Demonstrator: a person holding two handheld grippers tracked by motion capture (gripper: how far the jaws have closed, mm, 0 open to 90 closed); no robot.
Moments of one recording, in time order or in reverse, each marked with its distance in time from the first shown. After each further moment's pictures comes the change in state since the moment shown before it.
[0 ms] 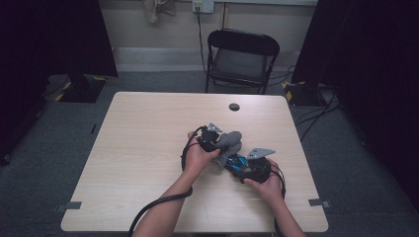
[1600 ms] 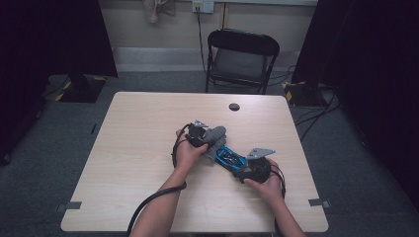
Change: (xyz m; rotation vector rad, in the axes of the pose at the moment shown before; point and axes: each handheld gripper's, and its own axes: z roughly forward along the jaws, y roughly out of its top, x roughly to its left) left arm 0.045 -0.016 -0.005 0.002 0.104 -0.101; right arm 0.000 0.000 0.000 -0.001 0.000 0.001
